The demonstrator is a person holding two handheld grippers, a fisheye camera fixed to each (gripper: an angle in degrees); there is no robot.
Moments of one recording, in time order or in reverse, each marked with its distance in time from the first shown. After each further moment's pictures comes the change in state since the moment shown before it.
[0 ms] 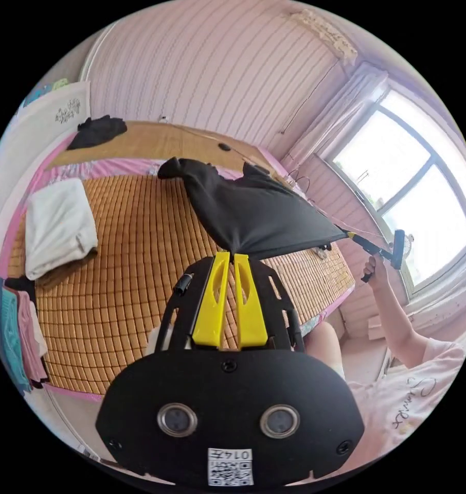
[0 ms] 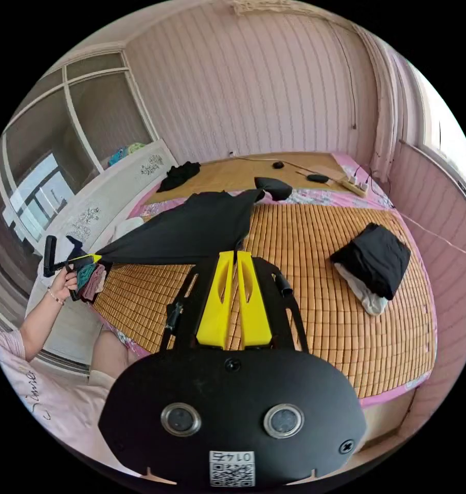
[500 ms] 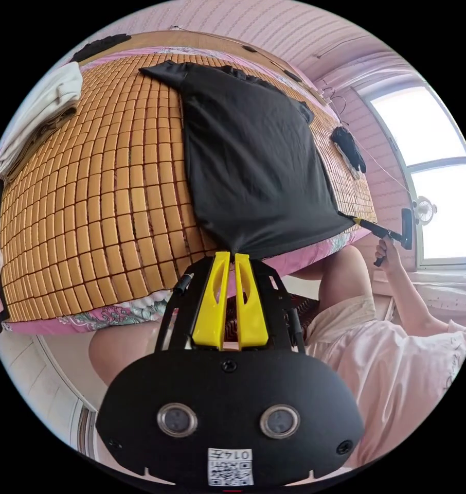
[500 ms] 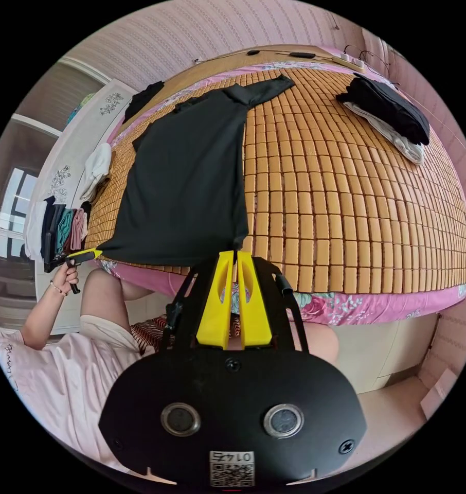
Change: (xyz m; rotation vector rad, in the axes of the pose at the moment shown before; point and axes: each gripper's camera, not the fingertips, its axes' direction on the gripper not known) left arm -0.095 0.245 0.239 -0.449 -0.016 -0.074; right arm 0.103 0.201 0.118 -0.448 -0.013 0.130
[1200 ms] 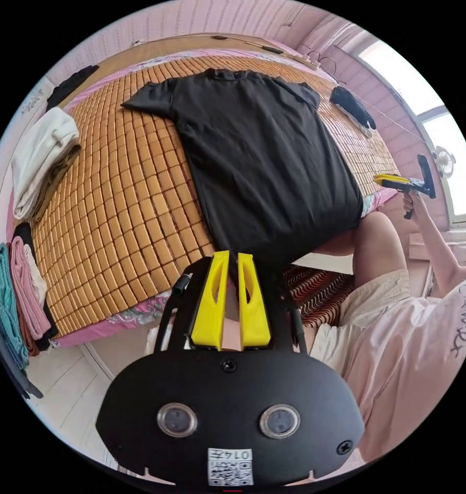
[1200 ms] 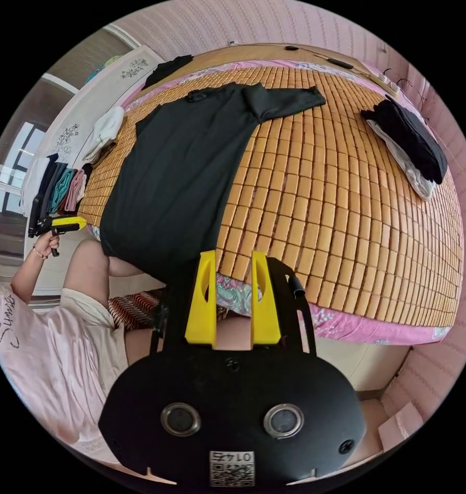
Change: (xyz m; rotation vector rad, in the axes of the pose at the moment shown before) left arm -0.023 0.095 0.141 -0.061 -0.228 0.171; right arm 0.100 0.014 -0.019 -0.041 0.077 -0.163
